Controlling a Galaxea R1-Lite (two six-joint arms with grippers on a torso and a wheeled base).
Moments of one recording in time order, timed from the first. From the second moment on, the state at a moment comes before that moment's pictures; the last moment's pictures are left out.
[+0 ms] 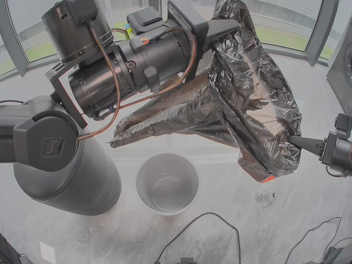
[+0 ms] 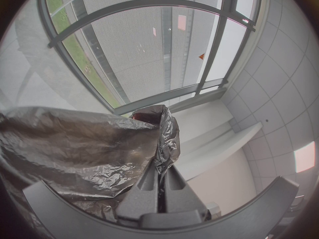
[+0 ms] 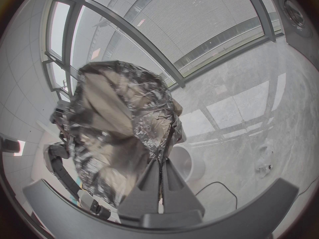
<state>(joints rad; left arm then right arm) -0.78 1.75 -1.36 -0.74 -0.40 -0.96 0.31 1.17 -0.58 -0.42 0.38 0.51</state>
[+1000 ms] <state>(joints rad) -0.70 1.54 -0.82 -0.82 -0.20 -0.91 0.64 1.37 -0.98 -0.18 0.35 0.55</state>
